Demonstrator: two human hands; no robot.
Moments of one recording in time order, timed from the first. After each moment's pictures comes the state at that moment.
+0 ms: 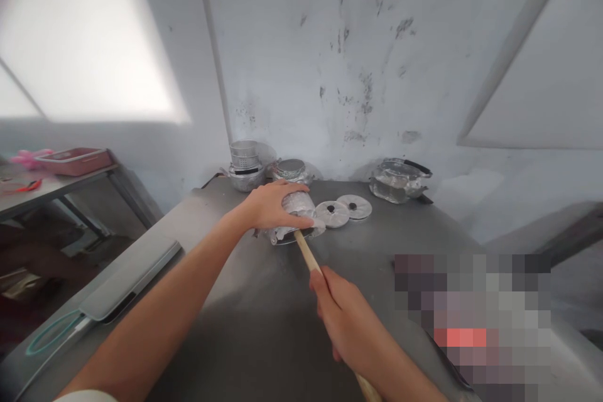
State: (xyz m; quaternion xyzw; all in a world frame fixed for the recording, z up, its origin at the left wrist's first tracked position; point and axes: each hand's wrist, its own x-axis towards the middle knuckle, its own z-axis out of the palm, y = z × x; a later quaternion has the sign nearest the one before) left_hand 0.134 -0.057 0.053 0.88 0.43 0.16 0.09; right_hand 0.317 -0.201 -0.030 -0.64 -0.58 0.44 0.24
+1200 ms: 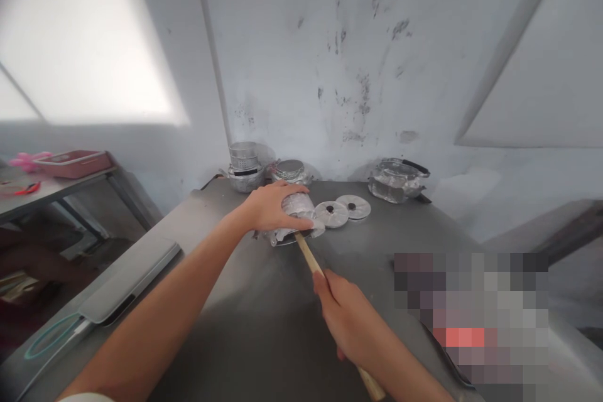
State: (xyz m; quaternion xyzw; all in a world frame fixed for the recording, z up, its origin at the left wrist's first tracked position) left_hand 0.136 -0.060 0.054 0.89 0.43 0.15 0.09; right_hand 0.321 -0.196 -0.033 -0.66 -0.59 0.42 0.20
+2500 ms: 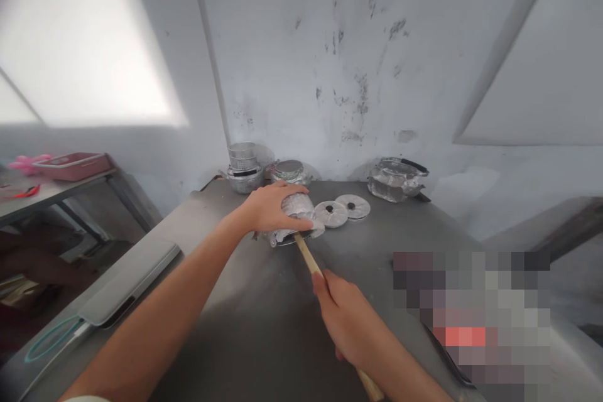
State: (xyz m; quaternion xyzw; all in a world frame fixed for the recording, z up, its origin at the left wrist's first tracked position) left_hand 0.135 -0.059 0.054 0.89 0.43 0.15 0.10; right_hand 0.320 -0.197 -0.032 -0.66 -0.61 0.40 0.19
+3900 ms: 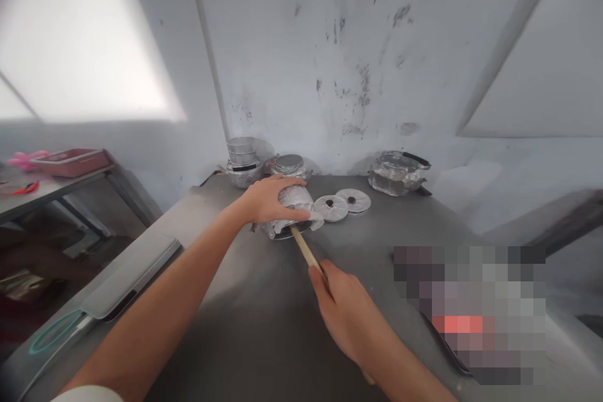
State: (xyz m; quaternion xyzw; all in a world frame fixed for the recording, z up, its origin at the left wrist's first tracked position) left_hand 0.131 -0.053 0.052 0.88 0.43 0.16 0.12; right_hand 0.318 -0.196 -0.027 -0.66 -0.68 0.26 0.18
